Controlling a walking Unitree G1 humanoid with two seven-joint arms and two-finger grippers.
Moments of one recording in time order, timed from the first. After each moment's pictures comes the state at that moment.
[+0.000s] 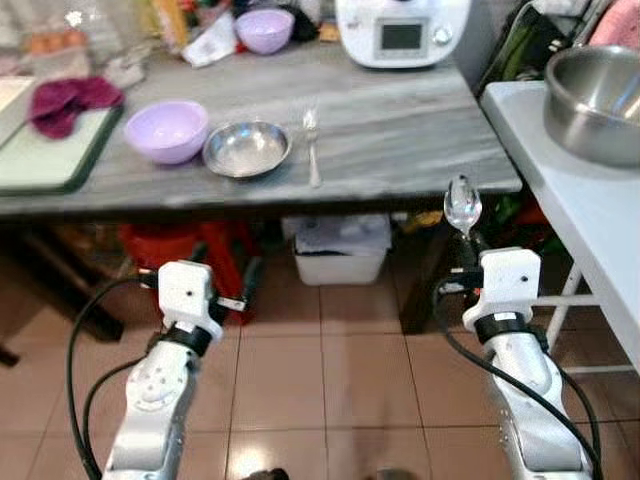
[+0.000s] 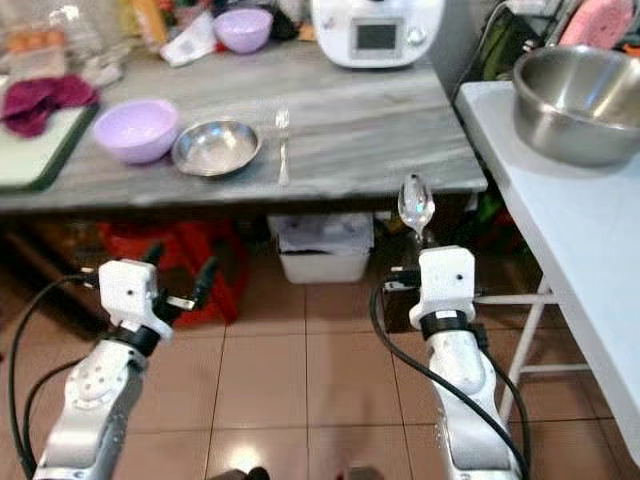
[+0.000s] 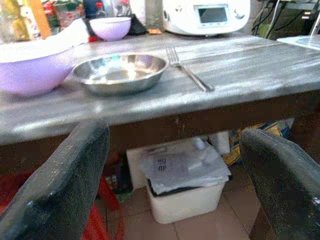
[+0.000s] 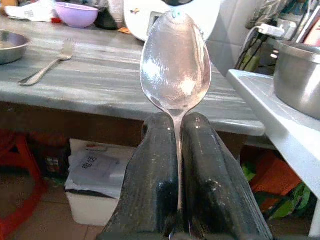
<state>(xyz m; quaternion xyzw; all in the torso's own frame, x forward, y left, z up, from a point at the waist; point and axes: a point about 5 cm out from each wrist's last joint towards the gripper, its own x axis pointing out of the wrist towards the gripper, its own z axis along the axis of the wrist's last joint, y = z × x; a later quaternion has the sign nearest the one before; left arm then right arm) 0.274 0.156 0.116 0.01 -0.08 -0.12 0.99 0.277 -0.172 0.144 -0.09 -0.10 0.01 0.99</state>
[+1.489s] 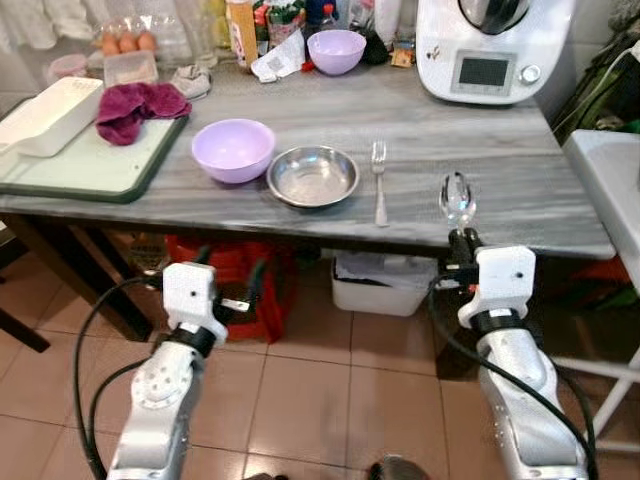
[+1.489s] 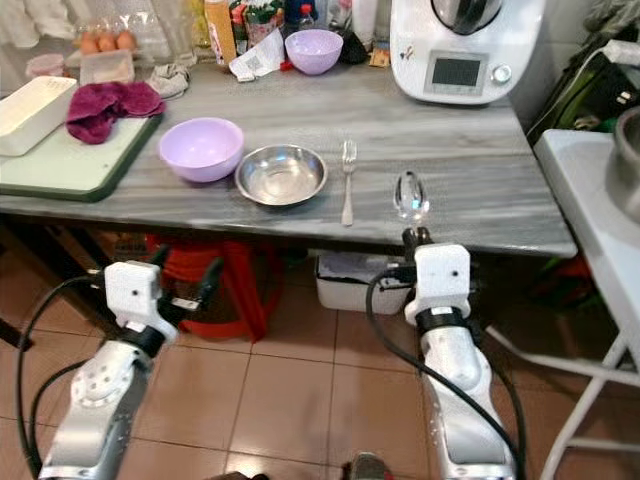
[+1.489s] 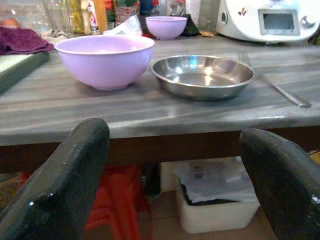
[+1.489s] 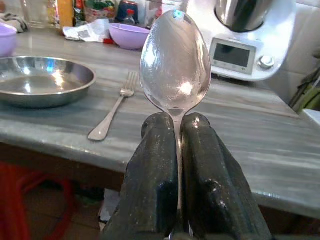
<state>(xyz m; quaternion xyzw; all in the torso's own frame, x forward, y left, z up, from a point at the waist) 0.274 0.154 0.110 0.00 -0.06 -0.12 0.99 0.280 -0.169 0.144 -0.09 -0.10 0.01 0.99</state>
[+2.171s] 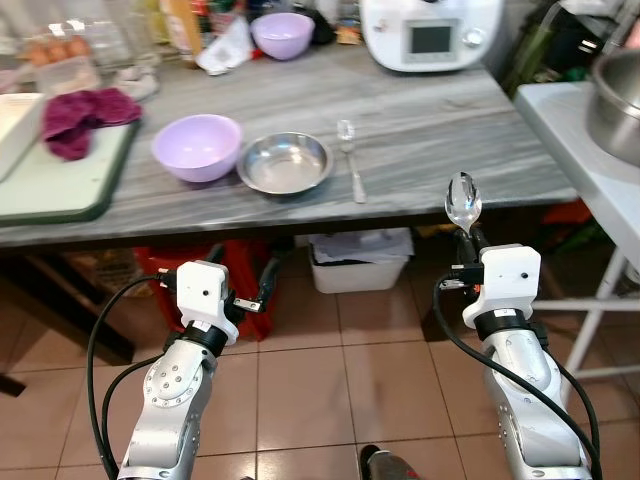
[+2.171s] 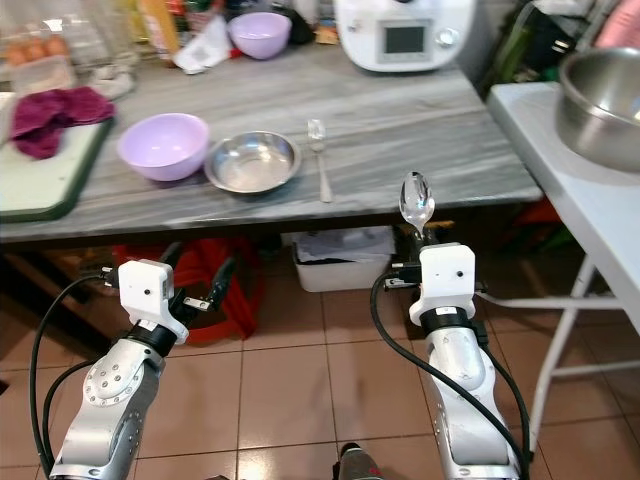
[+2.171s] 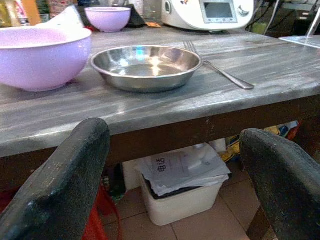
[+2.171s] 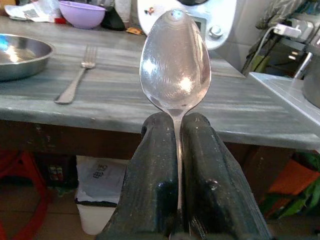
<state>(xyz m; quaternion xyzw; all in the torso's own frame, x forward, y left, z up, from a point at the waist) 0.275 0.144 0.113 -0.01 -0.07 -0.14 0.99 0.279 -0.172 0.144 -0.09 -0.10 0.01 0.99</state>
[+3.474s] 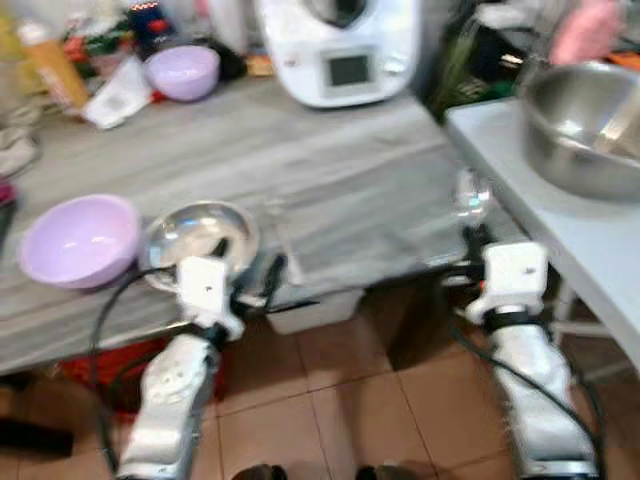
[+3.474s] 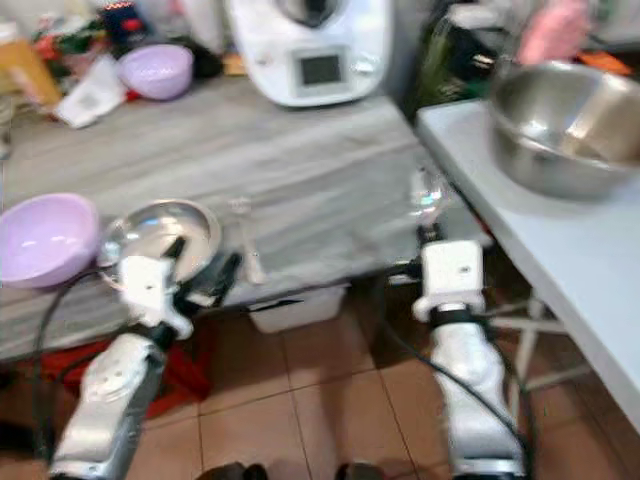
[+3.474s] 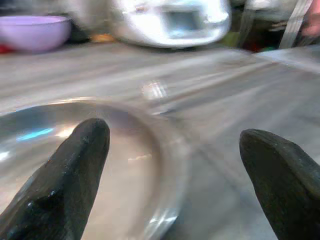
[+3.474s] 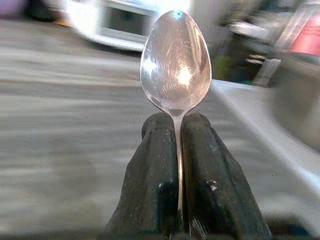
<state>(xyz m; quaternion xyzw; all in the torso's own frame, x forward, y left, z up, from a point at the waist) 0.273 0.148 0.116 -0.01 -0.08 -0.14 0.99 0.282 -0.168 0.144 -0.11 -0.10 0.02 0.99</state>
